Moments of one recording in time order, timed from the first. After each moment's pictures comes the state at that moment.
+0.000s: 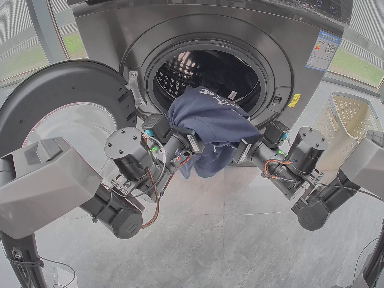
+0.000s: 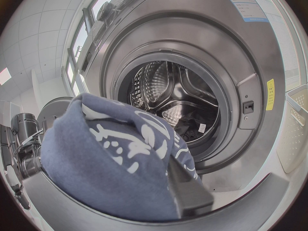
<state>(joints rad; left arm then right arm) -0.66 2.13 -0.95 -1.55 0.17 -0.14 0.60 2.05 -0.80 -1.47 -0.07 0.15</state>
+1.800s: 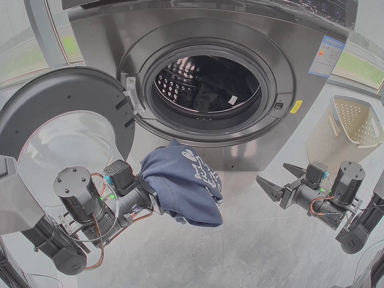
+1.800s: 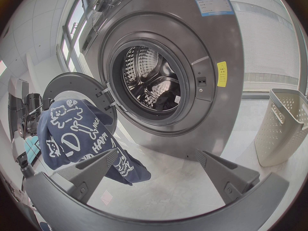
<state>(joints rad) -0.65 1.86 -0.38 -1.55 0.00 -0.10 0.46 1.85 -0.26 -1.53 0.05 0.09</state>
